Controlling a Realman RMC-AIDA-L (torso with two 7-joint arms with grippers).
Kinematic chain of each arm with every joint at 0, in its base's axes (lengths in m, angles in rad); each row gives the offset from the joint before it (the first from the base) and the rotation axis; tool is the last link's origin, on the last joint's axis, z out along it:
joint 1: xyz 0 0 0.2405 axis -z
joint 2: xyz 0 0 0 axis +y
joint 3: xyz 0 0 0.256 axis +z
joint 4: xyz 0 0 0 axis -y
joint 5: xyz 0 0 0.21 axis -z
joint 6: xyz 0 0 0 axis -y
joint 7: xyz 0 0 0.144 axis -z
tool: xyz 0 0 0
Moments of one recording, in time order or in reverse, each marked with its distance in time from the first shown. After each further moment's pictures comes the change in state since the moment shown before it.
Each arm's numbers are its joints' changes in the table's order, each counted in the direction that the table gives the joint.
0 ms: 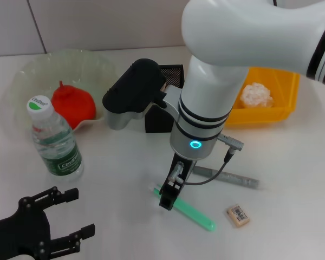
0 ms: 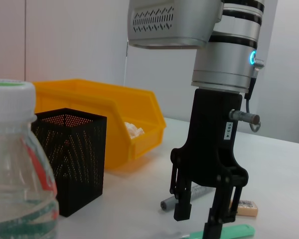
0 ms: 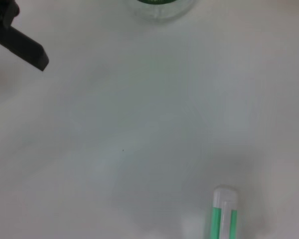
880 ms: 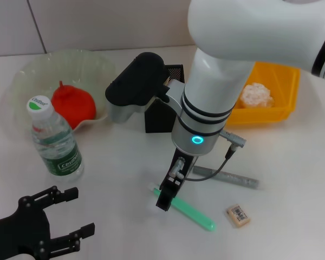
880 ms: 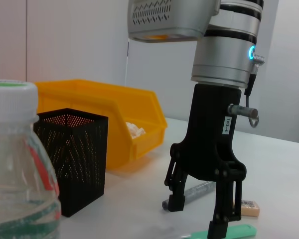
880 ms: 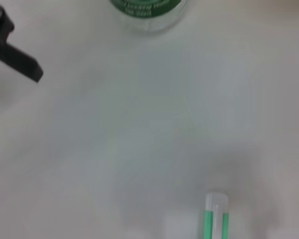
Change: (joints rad) left arm 0.001 0.000 -0.002 0.000 0.000 0.002 0.000; right arm 0.017 0.000 0.036 0.024 0.025 0.016 -0.001
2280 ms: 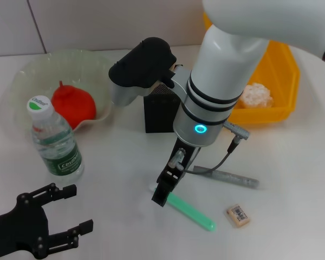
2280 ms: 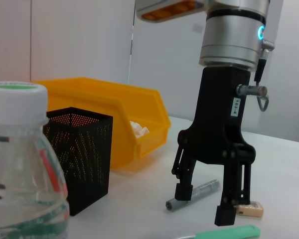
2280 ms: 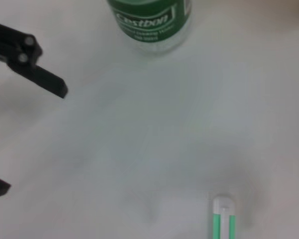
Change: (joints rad) left arm 0.000 -0.002 0.003 -0.029 0.000 0.004 0.034; right arm 0.020 0.000 0.115 0.054 0.014 0.073 0.000
